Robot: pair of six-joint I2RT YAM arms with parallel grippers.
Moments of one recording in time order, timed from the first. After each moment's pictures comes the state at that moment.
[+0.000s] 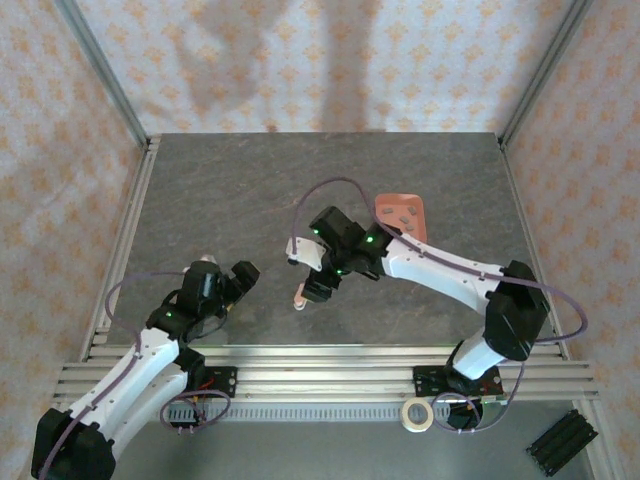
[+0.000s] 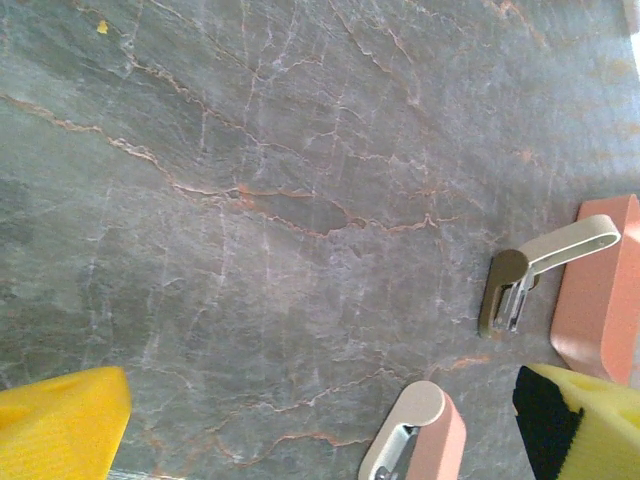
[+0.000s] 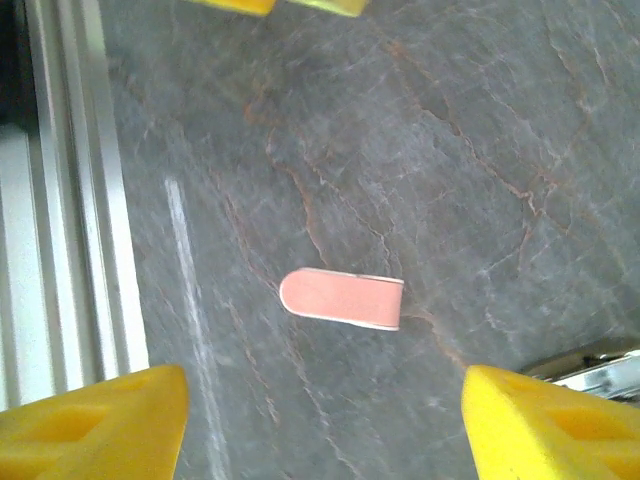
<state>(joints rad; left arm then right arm) -0.31 0.67 0.29 -0.37 0.07 -1.09 0.92 1.56 1.25 -0.72 -0.28 -0.46</state>
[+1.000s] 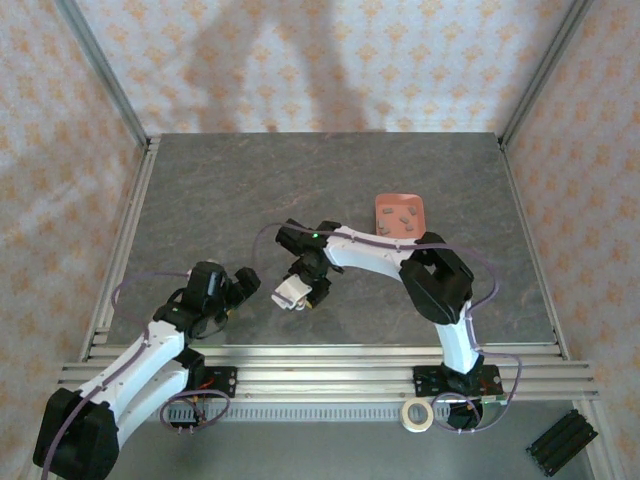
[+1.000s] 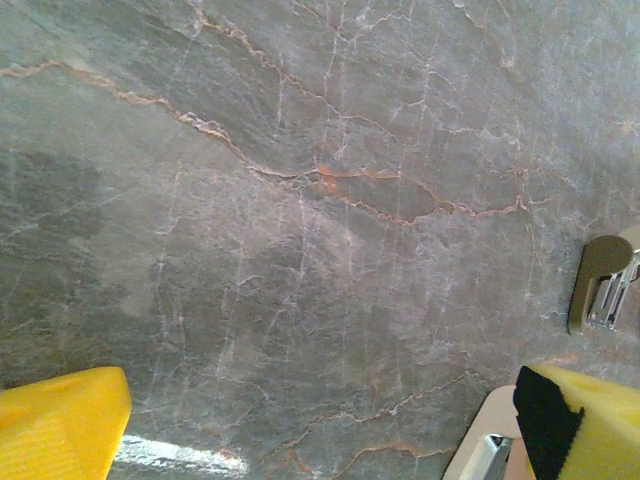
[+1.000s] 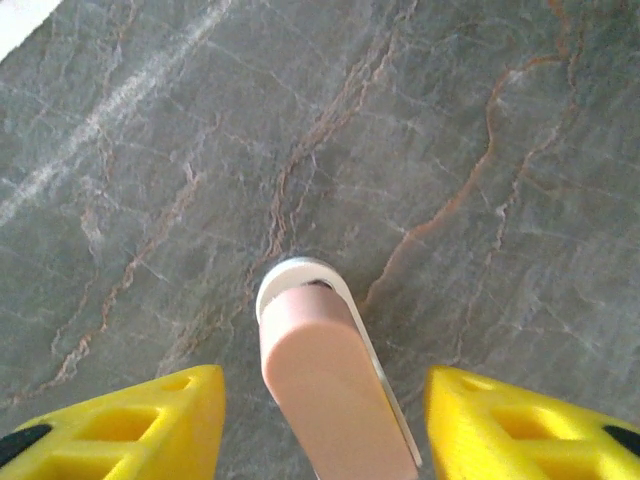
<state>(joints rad) -0.29 0.78 0.26 -0.33 0.08 -1.03 0.95 2.00 1.48 -0.88 -0.28 -1.46</state>
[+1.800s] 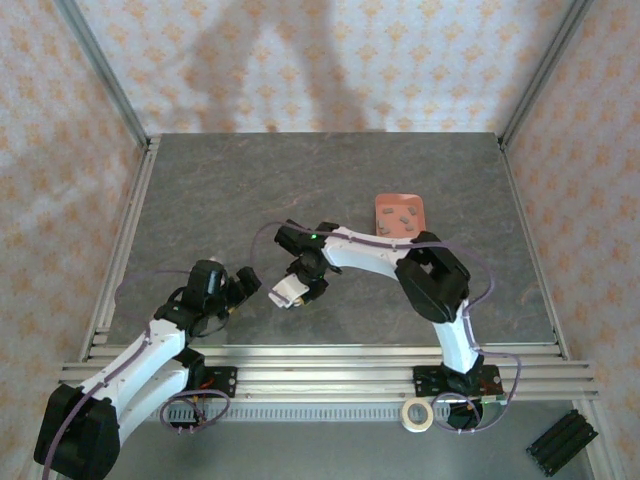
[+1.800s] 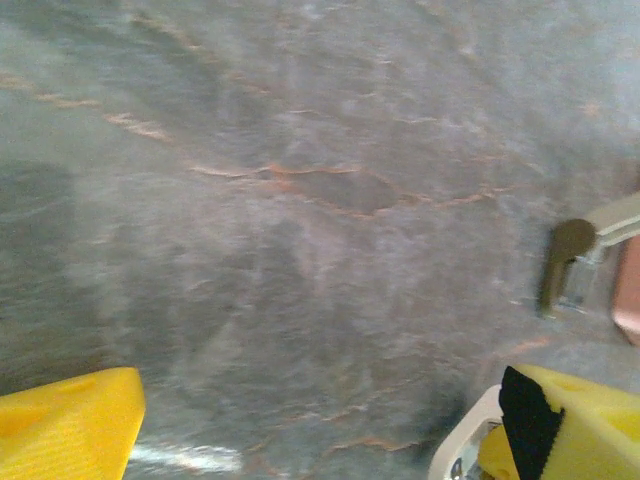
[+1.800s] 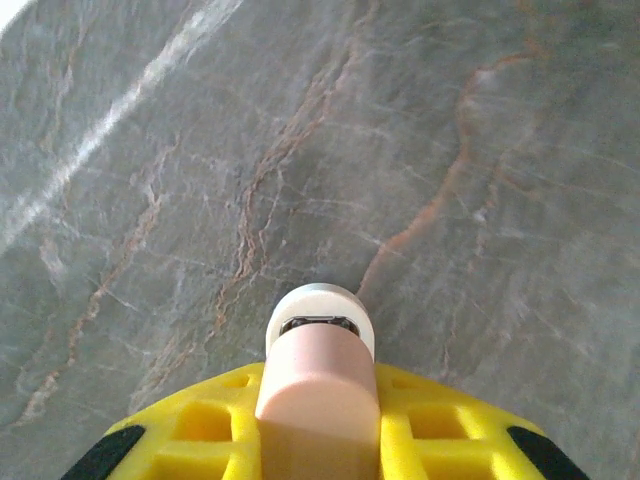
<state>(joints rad) -0.29 0.80 0.26 -0.25 0.15 -1.00 0.94 1.98 1.45 -0.81 -0.31 -1.38</state>
